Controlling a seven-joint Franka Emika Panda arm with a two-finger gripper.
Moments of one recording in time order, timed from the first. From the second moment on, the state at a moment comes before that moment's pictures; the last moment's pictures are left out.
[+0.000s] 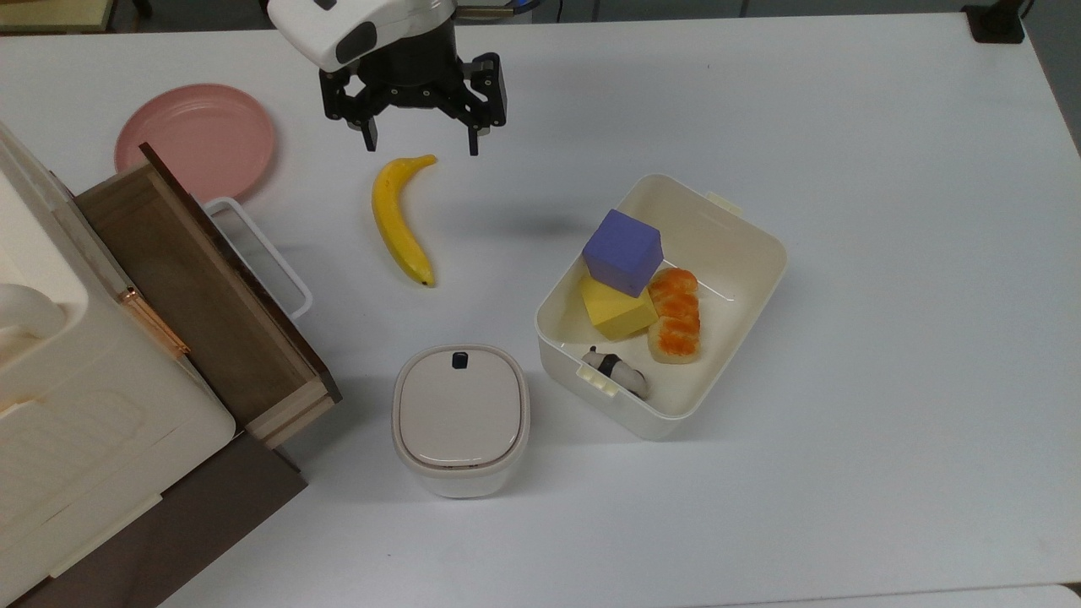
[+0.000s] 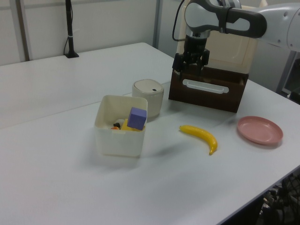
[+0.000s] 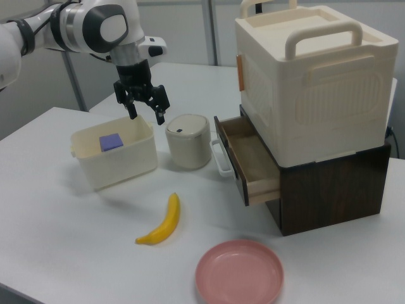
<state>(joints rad) -0.03 0.22 0.02 -1.47 -0.03 1.73 0.02</state>
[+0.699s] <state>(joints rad) -0.08 0.22 0.02 -1.47 -0.03 1.73 -0.02</state>
